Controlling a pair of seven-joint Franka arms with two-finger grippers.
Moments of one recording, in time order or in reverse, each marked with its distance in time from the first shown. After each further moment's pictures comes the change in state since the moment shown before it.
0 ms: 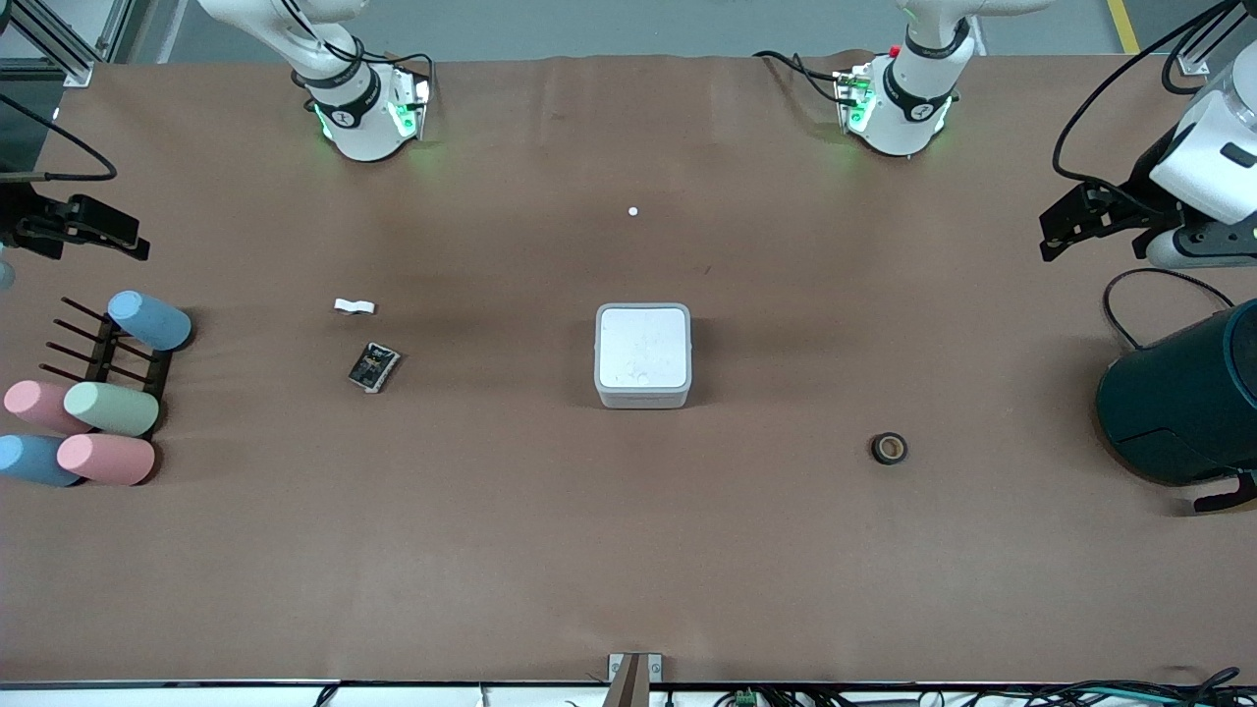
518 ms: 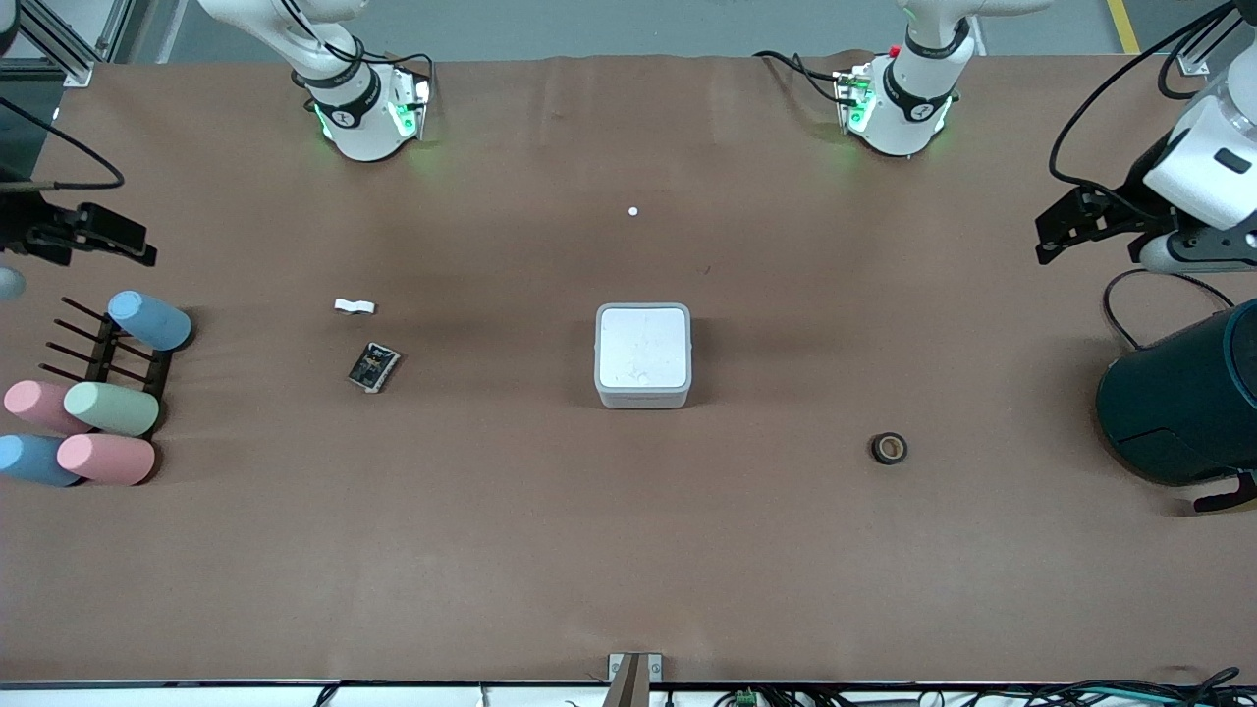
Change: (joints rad) left arm -0.019 0.007 -0.016 0.004 -0.011 -0.019 0.012; right arm 0.005 0.034 0.003 -0.012 0.015 0.032 0.000
